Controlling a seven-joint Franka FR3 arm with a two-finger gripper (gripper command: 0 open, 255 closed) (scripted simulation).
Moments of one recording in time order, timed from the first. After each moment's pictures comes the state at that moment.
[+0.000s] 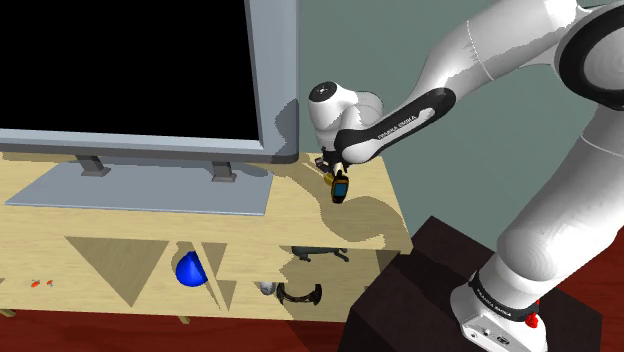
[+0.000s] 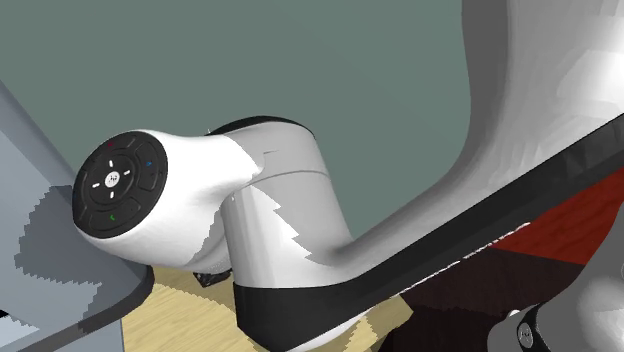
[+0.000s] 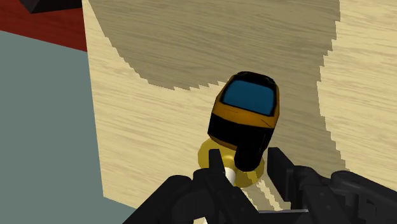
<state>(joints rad) -0.33 0.09 0.49 -2.24 -0.58 2.22 1.12</state>
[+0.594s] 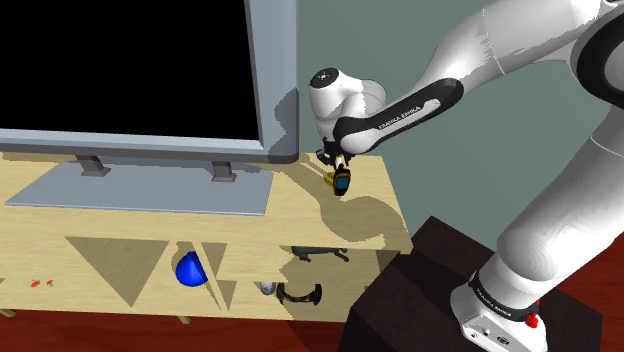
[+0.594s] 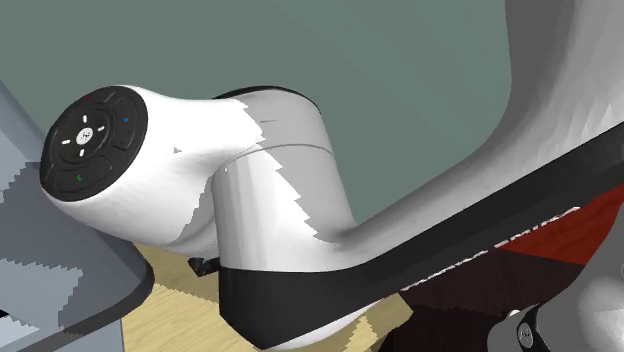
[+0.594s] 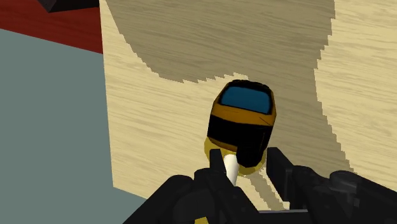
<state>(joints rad) -0.33 0.03 0.49 -2.22 -0.52 2.17 1.06</state>
